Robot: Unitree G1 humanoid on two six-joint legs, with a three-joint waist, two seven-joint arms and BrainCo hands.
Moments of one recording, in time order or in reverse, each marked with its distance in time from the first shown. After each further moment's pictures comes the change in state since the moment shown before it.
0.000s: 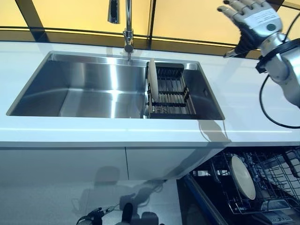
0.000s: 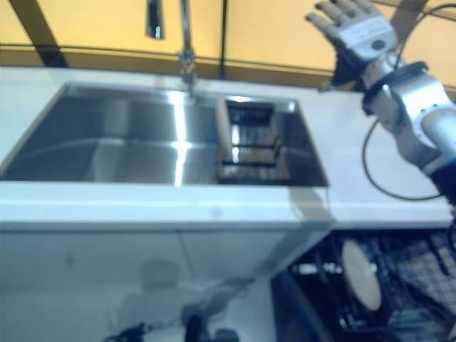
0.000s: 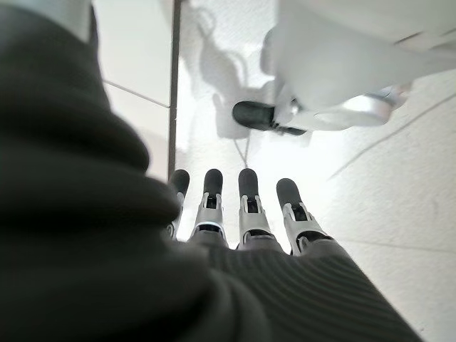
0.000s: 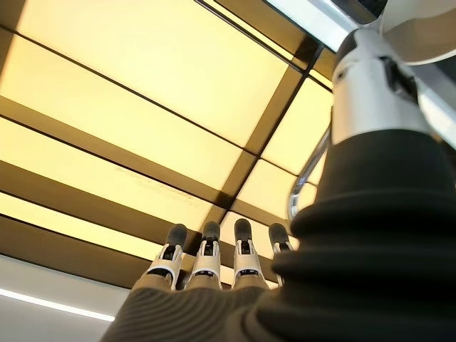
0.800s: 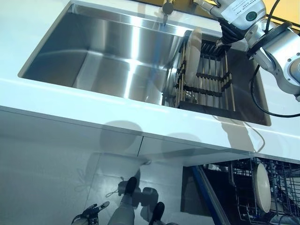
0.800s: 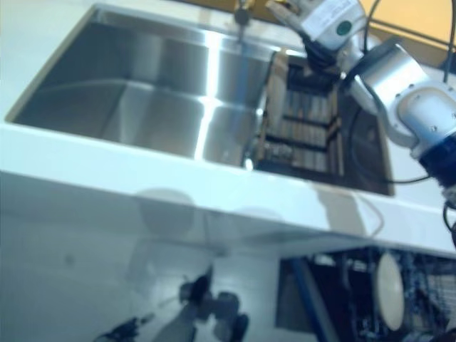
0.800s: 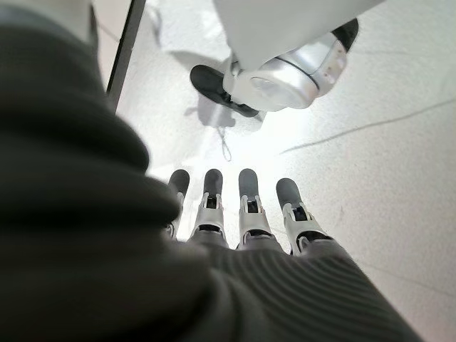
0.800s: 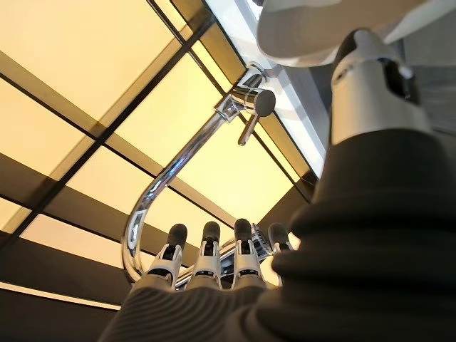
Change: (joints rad) left arm 0.006 0.037 0.048 -0.032 -0.110 -0.038 0.031; right arm -0.180 0.042 0.135 -0.010 -0.206 -0.008 -0.037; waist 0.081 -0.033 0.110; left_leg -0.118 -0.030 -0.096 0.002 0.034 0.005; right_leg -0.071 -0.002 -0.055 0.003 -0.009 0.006
